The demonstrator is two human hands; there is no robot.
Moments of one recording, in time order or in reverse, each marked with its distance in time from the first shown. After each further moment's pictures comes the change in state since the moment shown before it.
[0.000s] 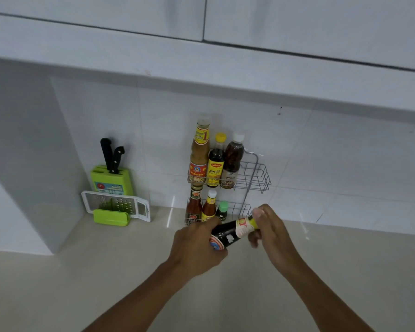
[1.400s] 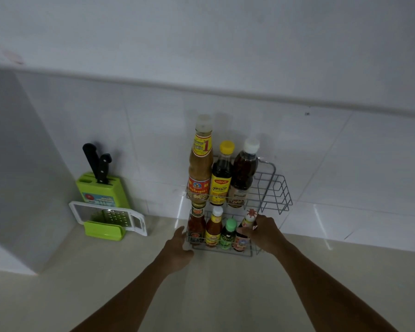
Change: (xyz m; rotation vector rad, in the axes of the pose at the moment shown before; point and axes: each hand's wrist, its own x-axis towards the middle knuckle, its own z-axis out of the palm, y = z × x) left_hand 0.095 -0.162 0.112 -0.547 -0.319 -0.663; right_hand 0.169 0.150 -0.009 -0.548 -0.139 0.405
